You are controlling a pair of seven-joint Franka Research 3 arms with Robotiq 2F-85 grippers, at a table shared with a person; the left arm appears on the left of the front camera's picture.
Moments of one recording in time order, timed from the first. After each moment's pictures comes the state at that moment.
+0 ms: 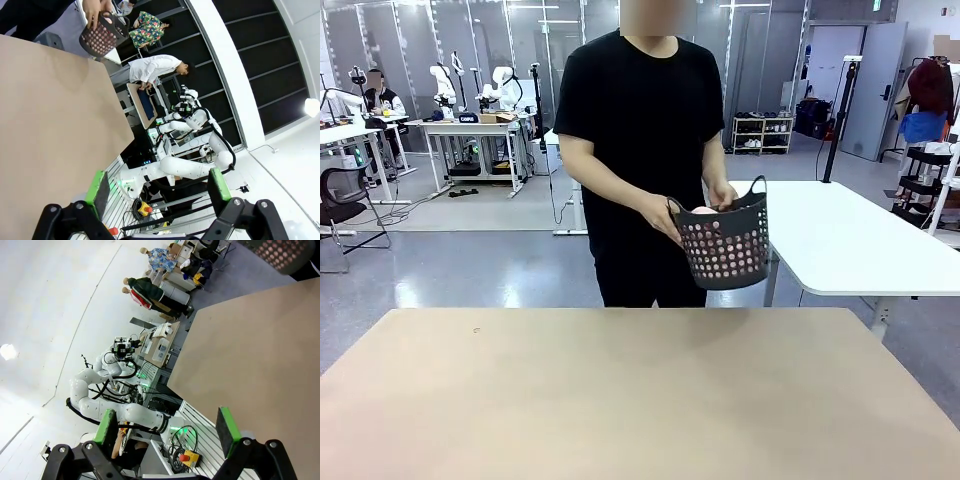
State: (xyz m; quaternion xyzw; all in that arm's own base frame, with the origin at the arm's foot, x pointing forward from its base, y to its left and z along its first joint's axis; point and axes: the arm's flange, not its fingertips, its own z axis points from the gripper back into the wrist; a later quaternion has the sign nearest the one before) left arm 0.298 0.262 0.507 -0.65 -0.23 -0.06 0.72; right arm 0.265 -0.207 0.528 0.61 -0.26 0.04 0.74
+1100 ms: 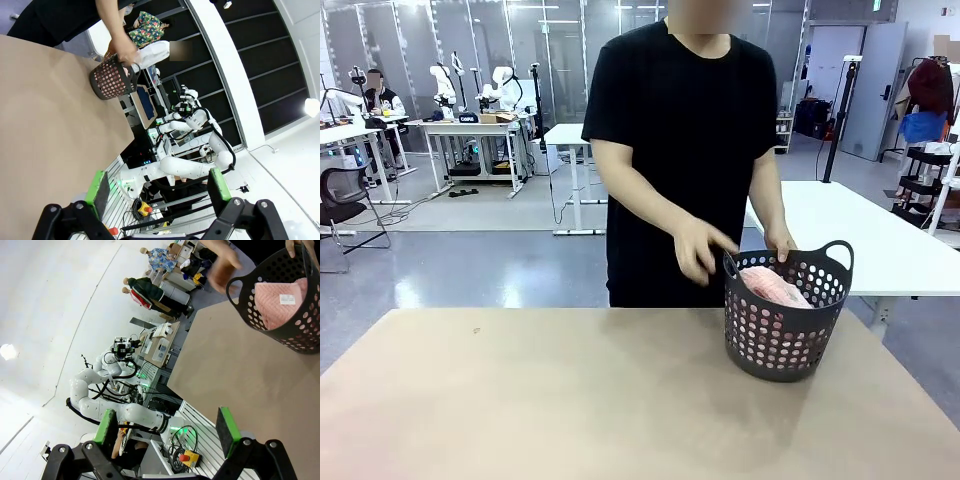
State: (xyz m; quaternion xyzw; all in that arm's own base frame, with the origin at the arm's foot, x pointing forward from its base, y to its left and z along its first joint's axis) left arm 0.298 0.262 0.507 -0.65 -0.23 -0.06 0.72; right arm 0.265 -0.207 0.528 0.61 -0.26 0.04 0.74
